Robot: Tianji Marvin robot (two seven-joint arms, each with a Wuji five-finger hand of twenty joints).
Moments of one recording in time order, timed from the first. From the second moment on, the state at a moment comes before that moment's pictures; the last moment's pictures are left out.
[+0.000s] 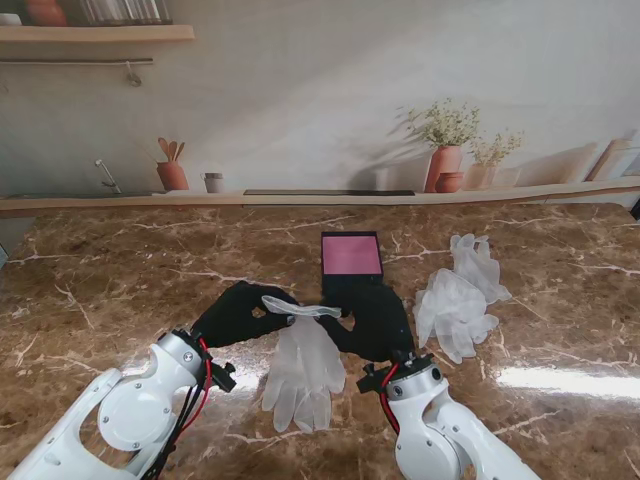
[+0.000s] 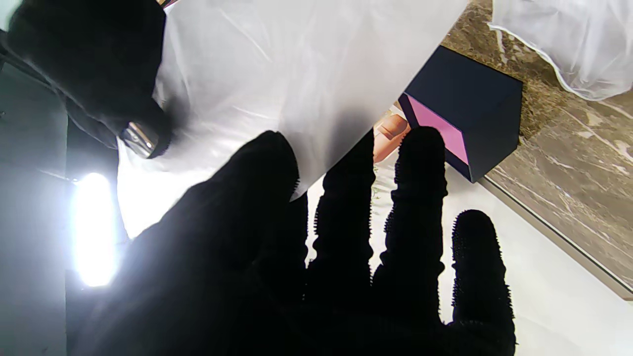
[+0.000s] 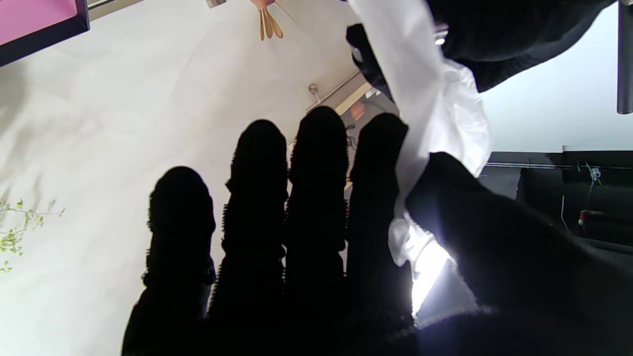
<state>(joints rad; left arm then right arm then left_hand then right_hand) 1.70 -1.11 -1.22 -1.82 0.35 -0.23 -0.06 -1.73 -1.16 1.06 -1.76 -0.85 -0.21 -0.59 0.91 -0.43 0.61 -0.19 0.87 -0.06 0.59 0.20 1.16 0.06 0.44 0.58 0.84 0.23 0.61 0.79 0.05 0.28 0.94 0.82 0.37 -0.43 1.05 -0.22 1.06 -0.20 0.90 0.95 1.17 -0.08 0.69 0.82 0.96 -0.02 0.95 0.79 0.56 0.11 1.38 0.85</state>
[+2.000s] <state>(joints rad) 1.66 -1.06 -1.18 -1.73 0.39 -0.09 -0.24 -1.61 -1.12 1.00 -1.67 -0.66 -0.12 -0.18 0.91 -0.46 0.52 -0.18 0.93 0.00 0.79 0.18 1.24 0.06 0.44 0.43 0.91 0.23 0.62 0.77 0.09 0.30 0.98 0.81 0.35 -0.47 1.10 -0.20 1.08 -0.20 0.90 1.01 1.20 -0.07 0.71 0.86 0.98 -0.01 1.00 0.82 0.61 0.11 1.44 0.85</state>
